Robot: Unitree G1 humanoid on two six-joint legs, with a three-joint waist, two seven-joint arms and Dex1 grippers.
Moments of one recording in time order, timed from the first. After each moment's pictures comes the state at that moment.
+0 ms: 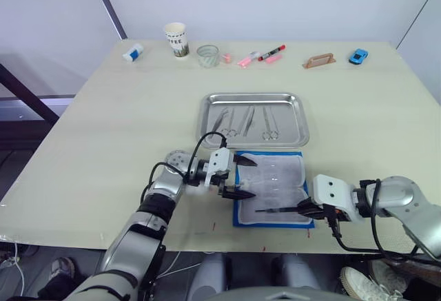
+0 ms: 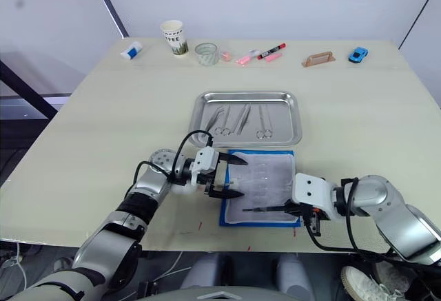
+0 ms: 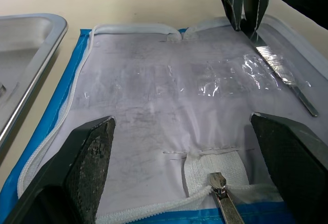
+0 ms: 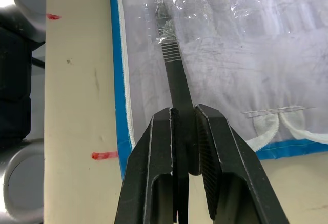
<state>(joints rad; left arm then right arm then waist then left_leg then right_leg) -0.57 0.34 -0.25 0.69 -0.13 -0.36 -1.44 -0.12 -0.96 0.26 -0.59 0.21 0.64 1.06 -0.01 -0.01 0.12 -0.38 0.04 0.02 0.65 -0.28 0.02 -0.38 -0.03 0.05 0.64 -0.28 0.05</state>
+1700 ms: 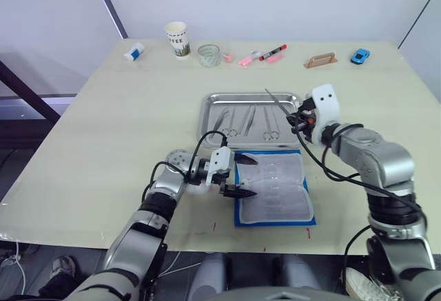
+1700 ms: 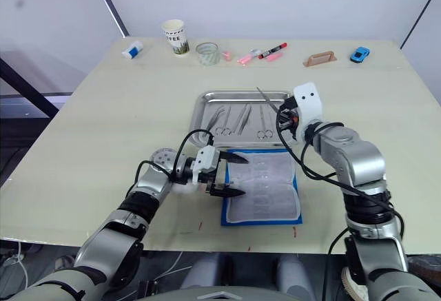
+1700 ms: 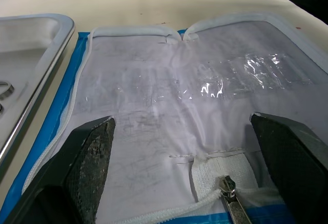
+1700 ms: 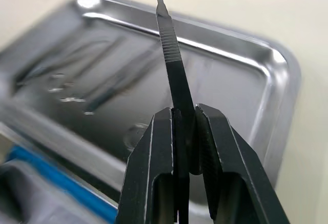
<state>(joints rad) -0.57 0.34 -0.24 0.71 -0.13 -0.37 -1.43 -0.59 -0.24 -0.01 -0.21 0.31 1.10 0.21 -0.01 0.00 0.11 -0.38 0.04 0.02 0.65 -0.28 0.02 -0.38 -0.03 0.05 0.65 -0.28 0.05</state>
